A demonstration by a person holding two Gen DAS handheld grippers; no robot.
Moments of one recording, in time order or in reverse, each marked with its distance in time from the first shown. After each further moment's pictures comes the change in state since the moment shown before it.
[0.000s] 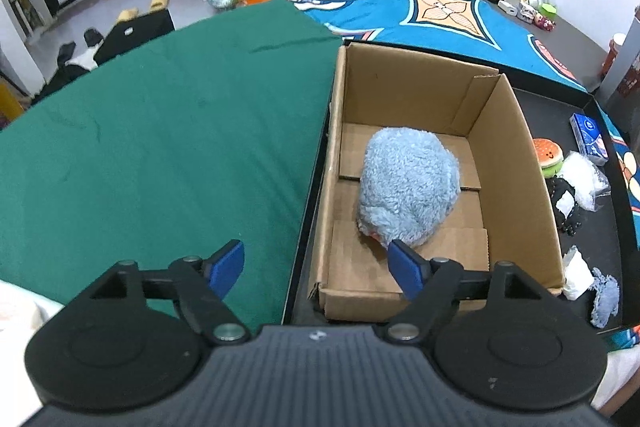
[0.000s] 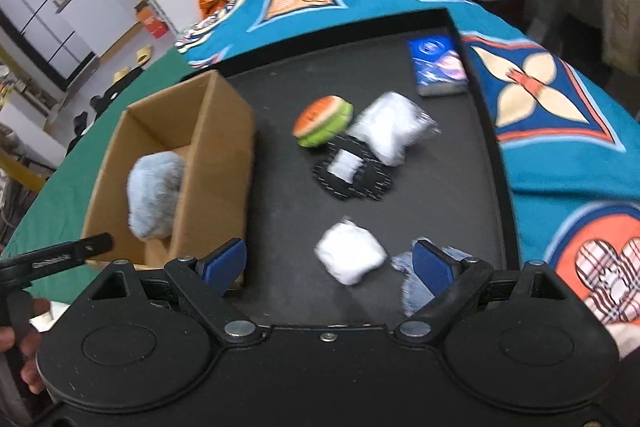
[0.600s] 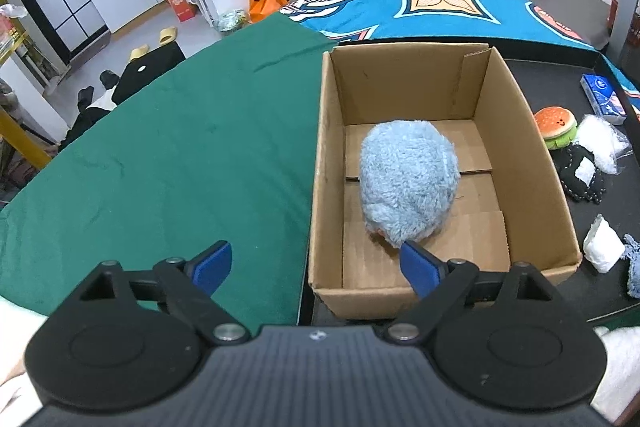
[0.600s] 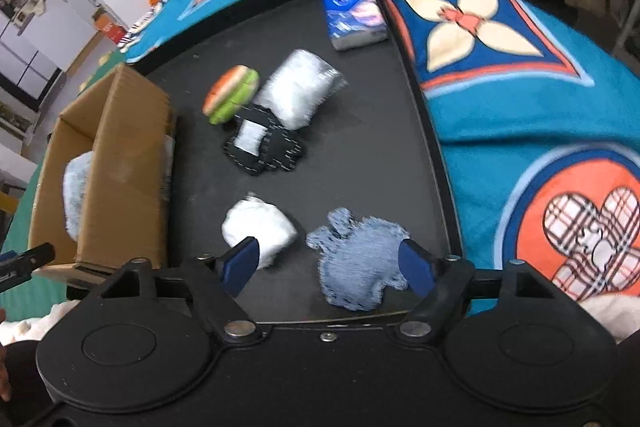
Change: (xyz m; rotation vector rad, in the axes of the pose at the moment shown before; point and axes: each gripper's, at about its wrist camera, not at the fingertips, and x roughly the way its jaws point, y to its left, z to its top) left arm -0.002 -0.028 -0.002 0.137 -0.014 0.130; right arm 0.023 -0.067 -0.018 0.125 0.057 -0.042
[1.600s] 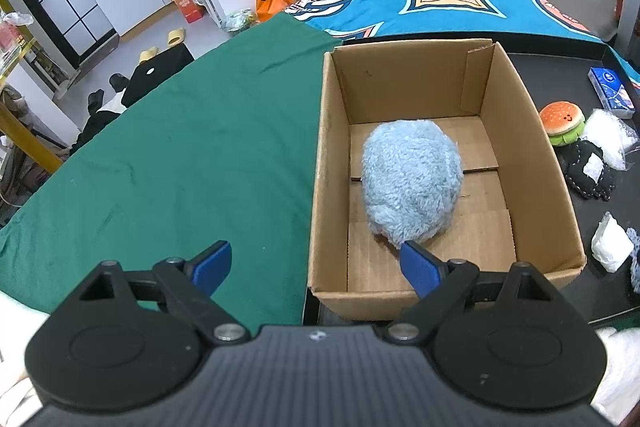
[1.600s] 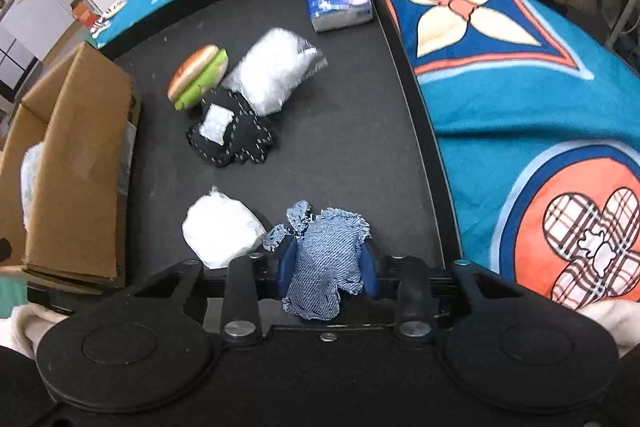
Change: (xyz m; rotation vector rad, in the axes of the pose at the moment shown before) left arm -0.001 -0.008 0.005 0.017 0.008 0.039; right arm 0.032 -0.002 -0.004 -0.012 0.027 -0.095
